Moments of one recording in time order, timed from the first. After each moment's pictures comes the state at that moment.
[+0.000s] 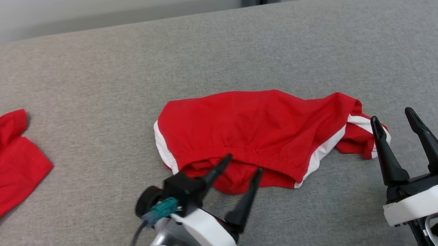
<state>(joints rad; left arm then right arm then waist) -0.30 0.19 -0.68 0.07 -0.53 -0.02 0.01 -0.08 -0.06 0.01 0.01 0.16 0.13 -0.19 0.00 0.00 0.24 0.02</state>
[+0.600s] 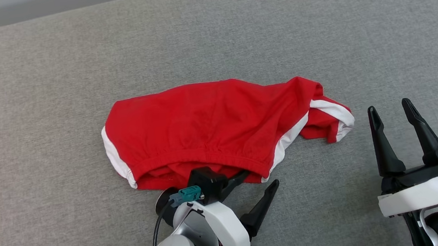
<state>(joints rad) -0.37 0.12 -0.76 0.27 -0.60 -0.09 0.09 -0.12 -0.05 0.03 0.06 0.19 0.13 -0.24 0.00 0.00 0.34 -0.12</state>
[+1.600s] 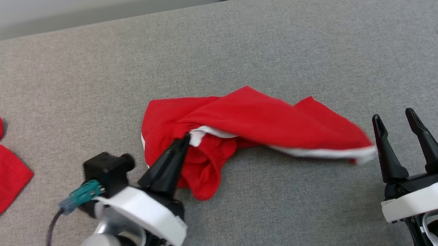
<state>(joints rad) -0.31 0.31 -0.56 -0.05 -0.71 0.02 0.05 -0.11 -0.05 0.02 0.10 0.22 0.13 -0.25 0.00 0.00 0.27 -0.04</state>
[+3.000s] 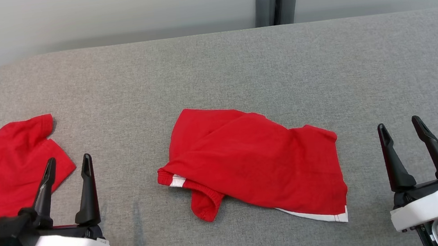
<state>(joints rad) -0.09 0.39 -0.28 0.02 -0.57 0.15 -0.26 -0.05 -0.07 0.00 0.02 0.17 0.13 -0.17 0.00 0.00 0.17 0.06</state>
